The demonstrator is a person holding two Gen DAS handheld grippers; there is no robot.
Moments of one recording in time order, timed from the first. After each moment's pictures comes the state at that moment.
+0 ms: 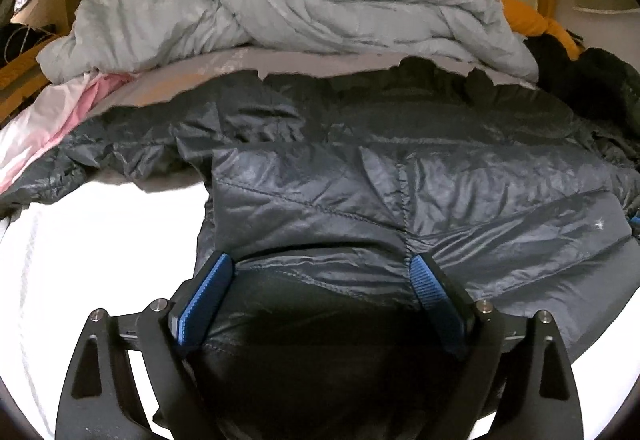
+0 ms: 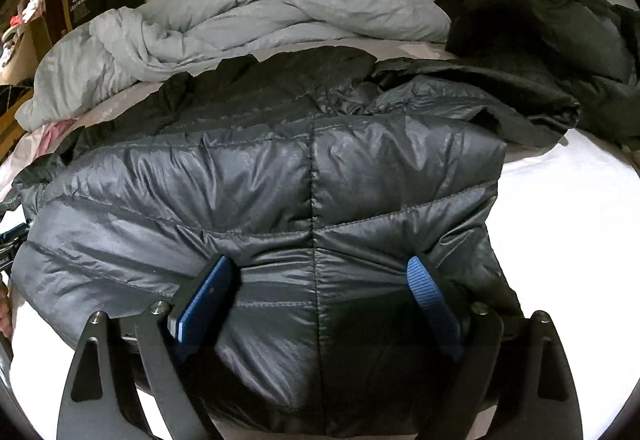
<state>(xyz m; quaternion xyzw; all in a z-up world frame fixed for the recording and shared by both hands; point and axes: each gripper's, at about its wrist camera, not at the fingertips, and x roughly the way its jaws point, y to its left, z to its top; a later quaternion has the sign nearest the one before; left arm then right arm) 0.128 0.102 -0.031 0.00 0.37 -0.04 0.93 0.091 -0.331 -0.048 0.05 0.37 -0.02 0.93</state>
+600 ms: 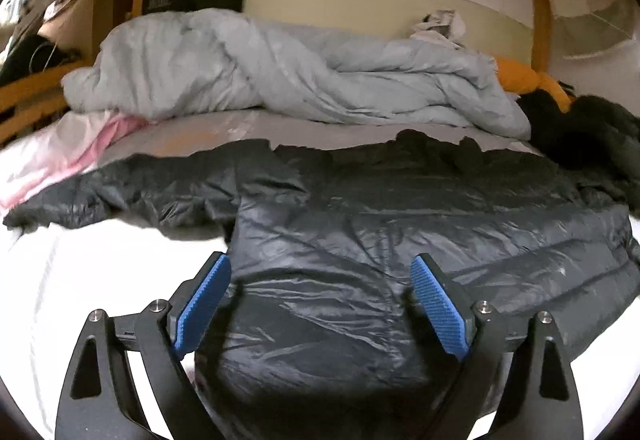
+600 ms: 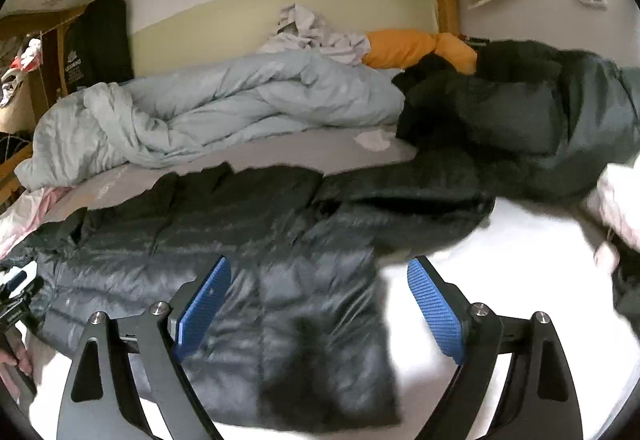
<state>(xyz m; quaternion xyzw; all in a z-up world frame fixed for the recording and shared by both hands) 0.105 0.110 -0.005 -0.03 0.26 -0.03 0.96 0.051 -0.378 0.048 0.05 0.26 -0.07 0.96</state>
